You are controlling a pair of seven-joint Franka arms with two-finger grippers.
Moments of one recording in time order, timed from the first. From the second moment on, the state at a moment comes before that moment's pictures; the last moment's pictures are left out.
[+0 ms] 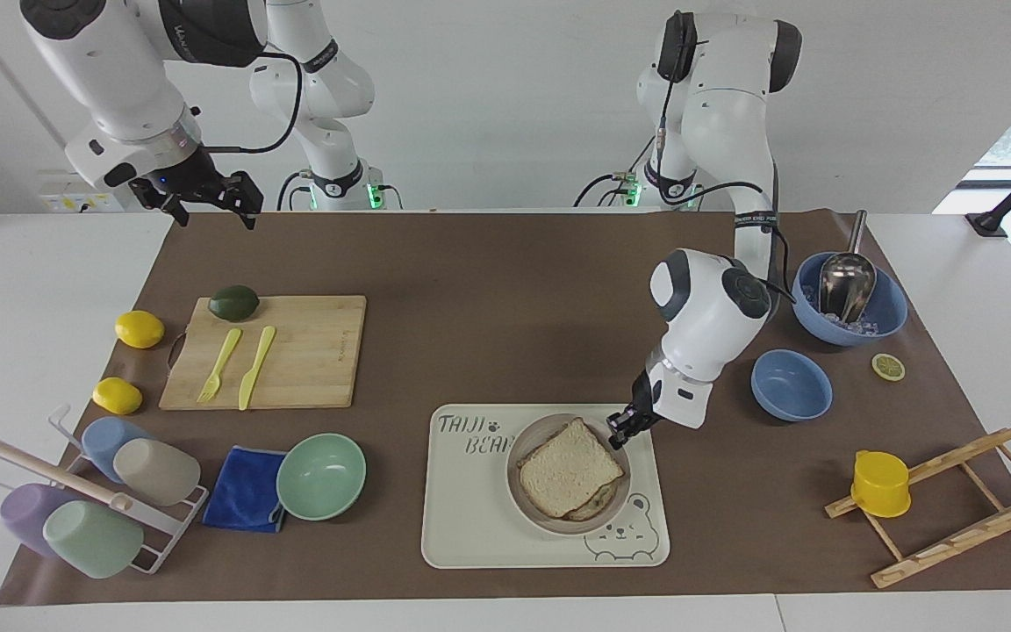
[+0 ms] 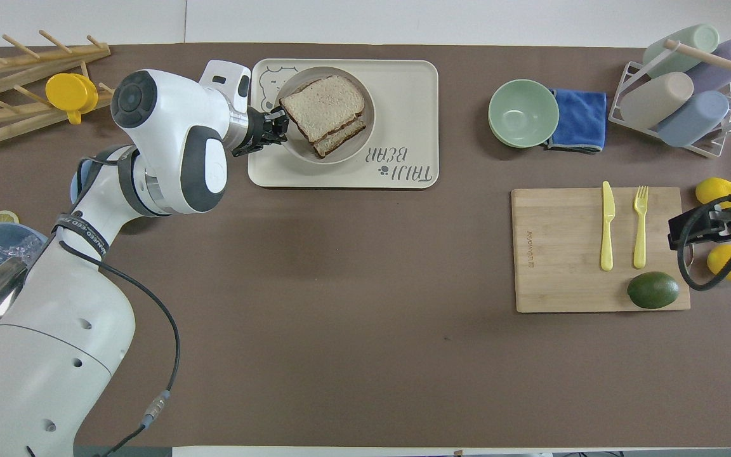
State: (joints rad) left arm -0.42 0.58 0.06 -1.59 -0.43 2.41 -0.47; right arm -0.02 -0.06 0.00 -1.68 -0.06 1.43 0.01
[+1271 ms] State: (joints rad) left arm -0.29 0.48 0.08 -1.58 -0.42 2.27 -0.38; right arm -0.02 -0.06 0.00 -1.68 -0.06 1.43 0.01
